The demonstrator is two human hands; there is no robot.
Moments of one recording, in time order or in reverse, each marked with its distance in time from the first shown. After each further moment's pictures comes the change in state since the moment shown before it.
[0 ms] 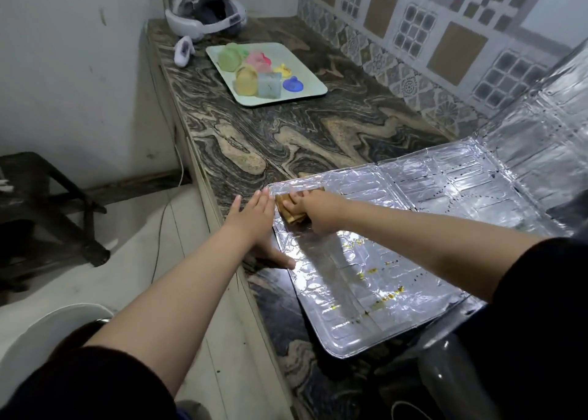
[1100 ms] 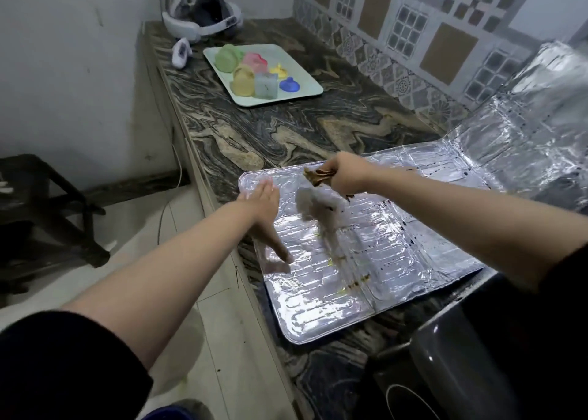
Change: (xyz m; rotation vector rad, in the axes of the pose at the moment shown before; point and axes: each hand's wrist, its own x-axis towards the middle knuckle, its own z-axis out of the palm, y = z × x) left_hand -0.001 0.003 -0.029 -0.017 -0.095 0.052; right_hand -0.035 0.040 -0.041 0.635 0.210 0.339
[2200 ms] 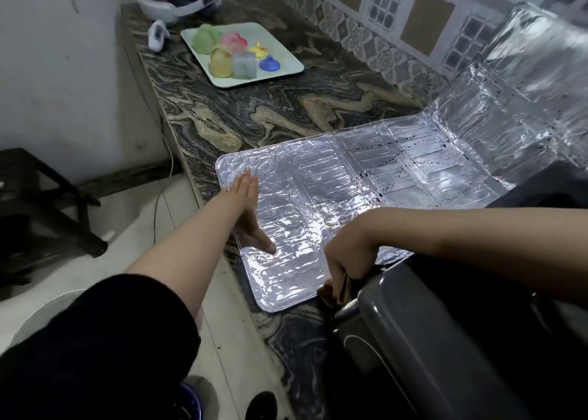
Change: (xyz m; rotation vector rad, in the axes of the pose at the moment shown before) left_hand -0.001 0.024 0.021 0.016 -0.124 -0.141; right_hand -0.113 0.017 0.051 -0.512 -0.946 -0.238
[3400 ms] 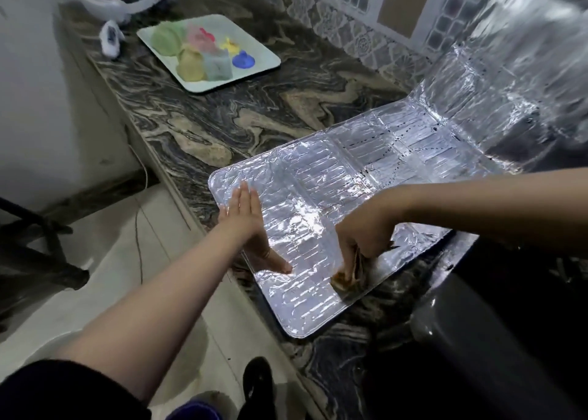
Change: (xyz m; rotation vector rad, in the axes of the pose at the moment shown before) left_hand 0.005 0.000 0.000 0.000 -0.028 0.052; right_hand -0.010 0.010 -0.040 0.083 0.053 0.081
